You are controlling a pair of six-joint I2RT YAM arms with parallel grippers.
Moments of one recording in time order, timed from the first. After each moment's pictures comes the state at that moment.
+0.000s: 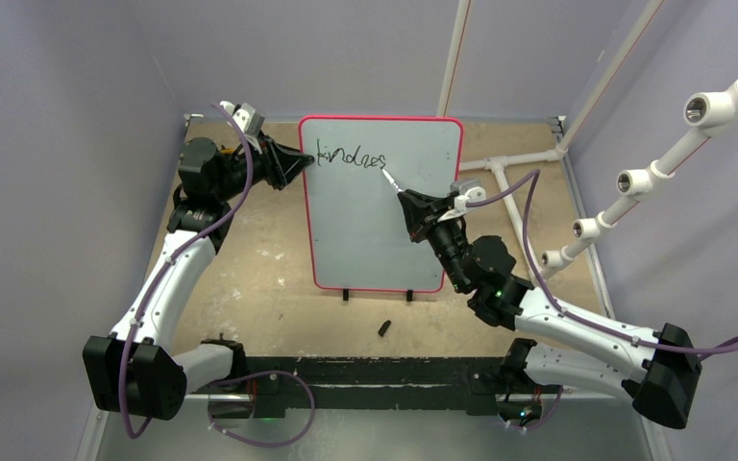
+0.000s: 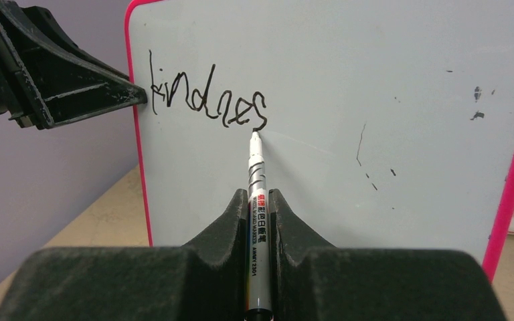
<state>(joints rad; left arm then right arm) -0.14 1.17 1.02 0.14 0.70 -0.27 0.96 0.97 0.66 0.58 0.50 0.12</state>
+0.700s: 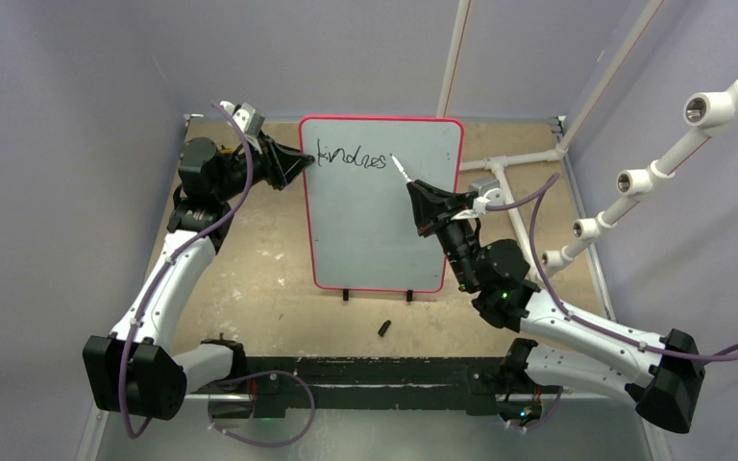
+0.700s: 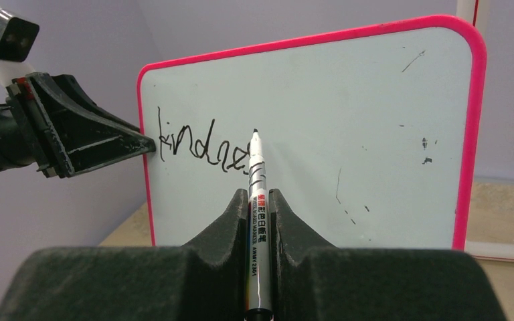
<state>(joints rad) -0.14 1.17 1.02 0.15 0.70 -0.27 0.96 0.93 0.65 0.67 0.52 0.09</state>
